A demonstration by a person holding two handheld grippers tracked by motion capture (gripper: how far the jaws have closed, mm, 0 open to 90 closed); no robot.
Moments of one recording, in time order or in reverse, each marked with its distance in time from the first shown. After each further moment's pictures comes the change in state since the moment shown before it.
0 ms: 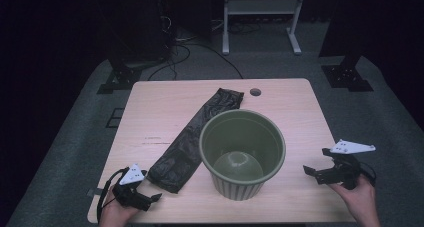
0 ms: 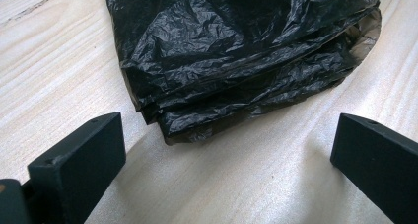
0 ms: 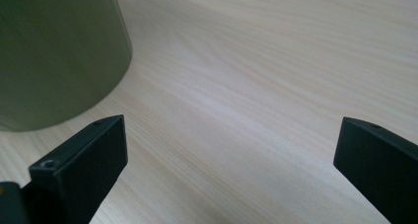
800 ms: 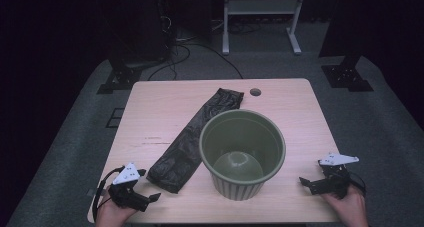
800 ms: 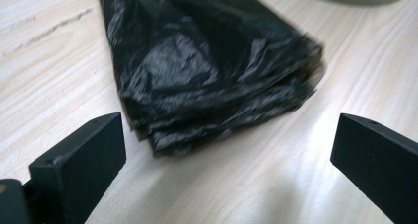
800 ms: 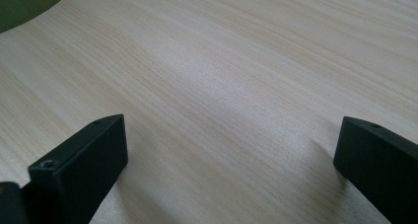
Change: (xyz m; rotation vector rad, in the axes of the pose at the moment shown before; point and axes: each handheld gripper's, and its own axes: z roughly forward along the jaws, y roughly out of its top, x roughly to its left) left arm -0.007 0.014 -0.021 -0.059 -0.038 -0.033; right arm -0.002 -0.044 0.035 0.105 -0.043 -0.034
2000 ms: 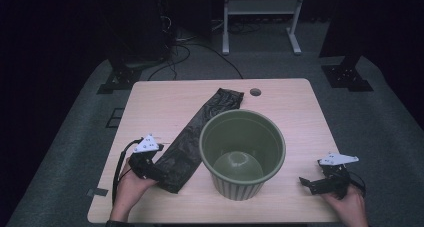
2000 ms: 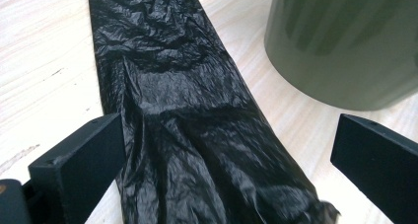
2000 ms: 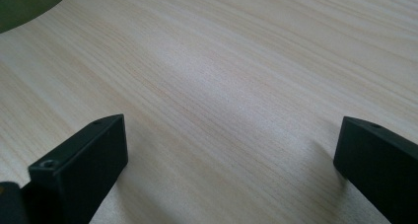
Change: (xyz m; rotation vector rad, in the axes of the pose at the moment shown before) left arm 0.018 0.079 0.037 -0.045 -0.025 0.009; right arm 0.000 0.000 0.000 0.001 0.005 -0.006
